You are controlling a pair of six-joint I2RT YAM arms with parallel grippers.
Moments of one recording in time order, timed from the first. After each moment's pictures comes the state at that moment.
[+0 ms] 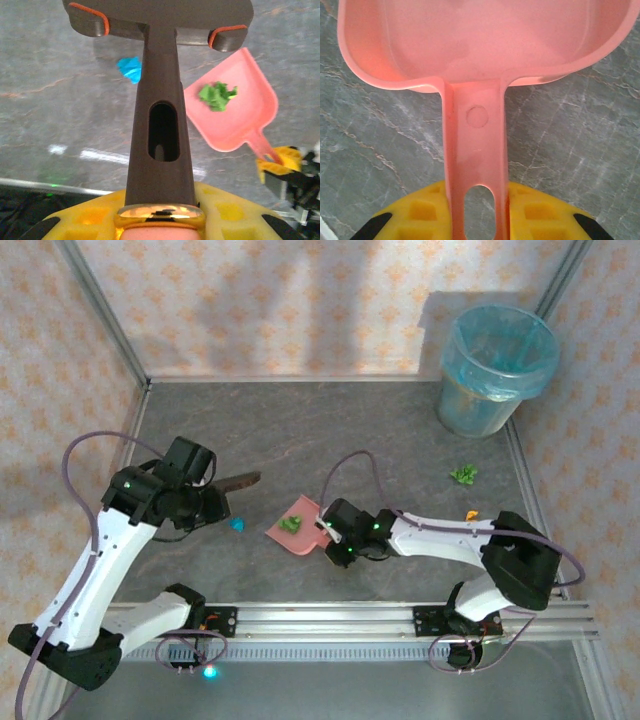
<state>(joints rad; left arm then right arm) -0.37 1.02 1.29 -1.50 0.00 -0.75 1.03 1.47 0.80 -0.47 -0.05 0.23</state>
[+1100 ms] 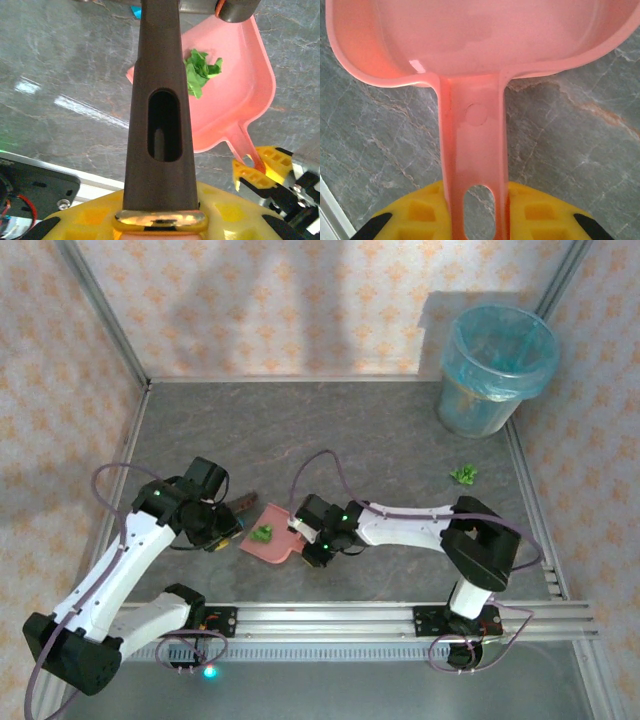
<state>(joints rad) -0.35 0.99 0.98 -1.31 0.16 -1.00 1.07 1.70 1.02 -0.51 -0.15 0.14</state>
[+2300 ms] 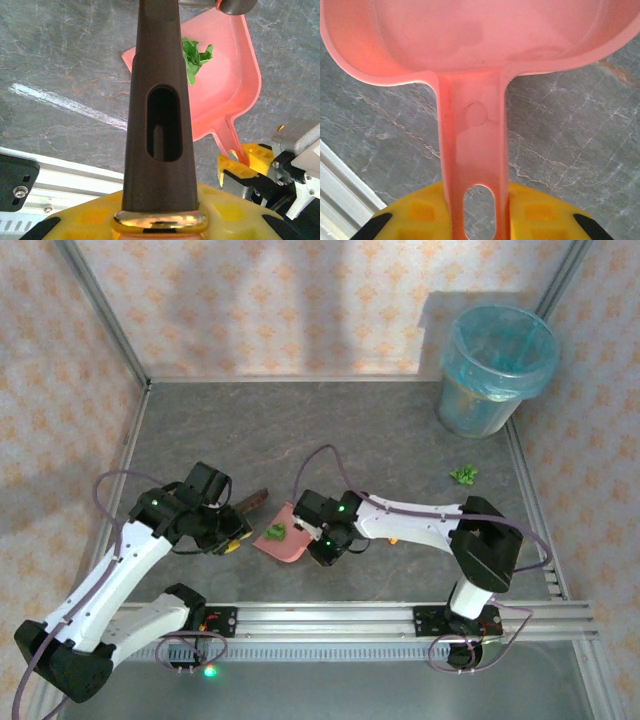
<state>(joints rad) -0.43 0.94 0.97 -1.26 0.23 -1.12 1.07 1.68 1.16 -0.83 -0.10 0.22</state>
